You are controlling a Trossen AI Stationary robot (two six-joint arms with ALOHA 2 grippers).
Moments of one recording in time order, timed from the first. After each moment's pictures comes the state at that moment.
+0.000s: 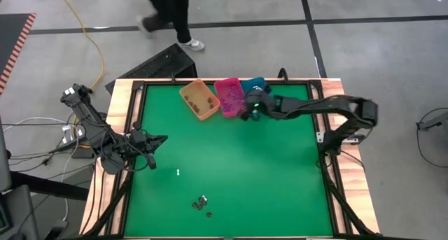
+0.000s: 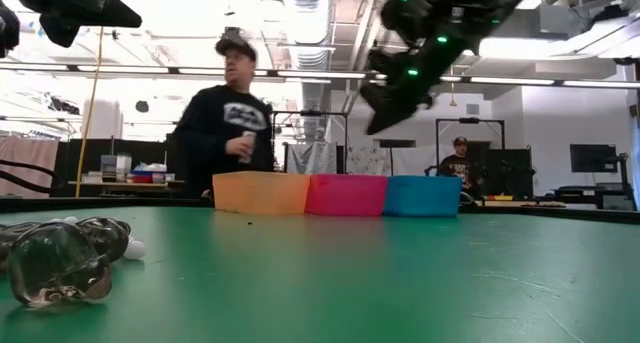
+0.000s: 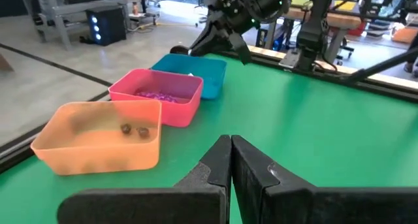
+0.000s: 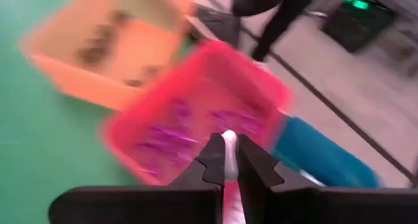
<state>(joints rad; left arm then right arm) -0.86 0.65 0.54 -0.42 -1.26 -0.63 -0.25 1.55 1.01 -0.08 0.48 0.08</state>
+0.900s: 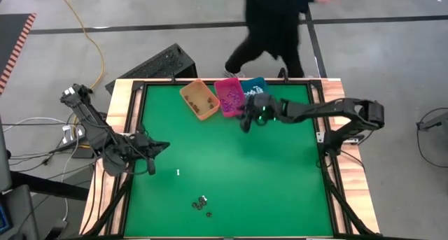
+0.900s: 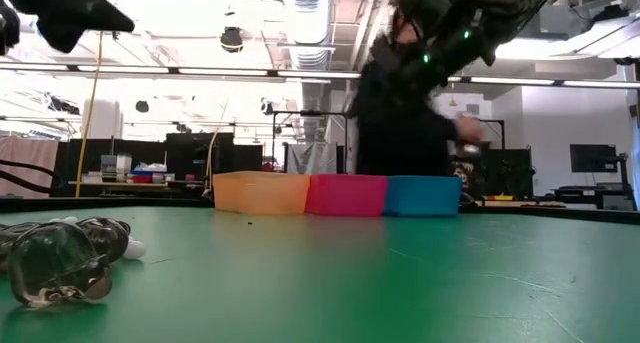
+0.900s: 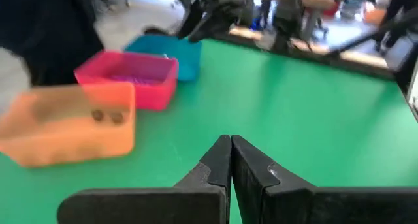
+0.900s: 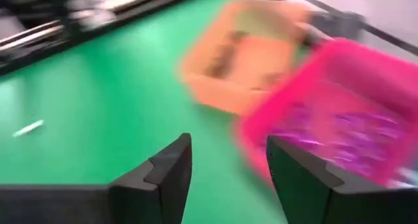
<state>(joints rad) -0.86 0.66 0.54 -0.42 -1.14 -0.64 -0.33 1.43 0.84 0.11 0.04 0.24</state>
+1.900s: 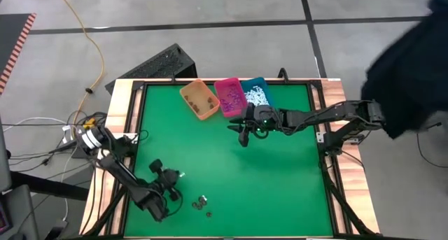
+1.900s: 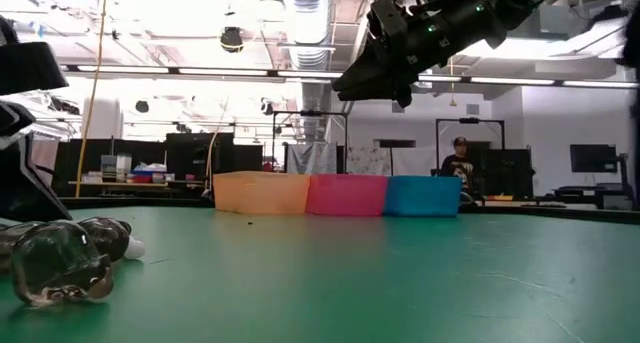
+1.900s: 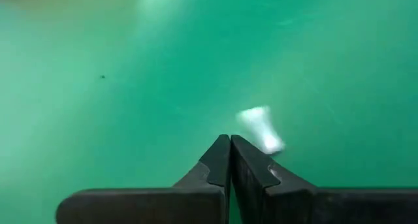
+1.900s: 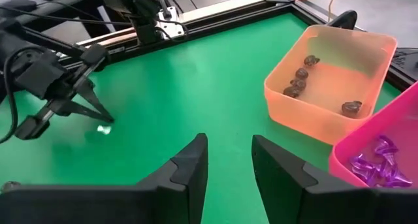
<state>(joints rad) -0.89 1.77 0.78 -0.64 -0.77 -1.45 -0.10 1.42 0.84 0.22 0.08 0.23</state>
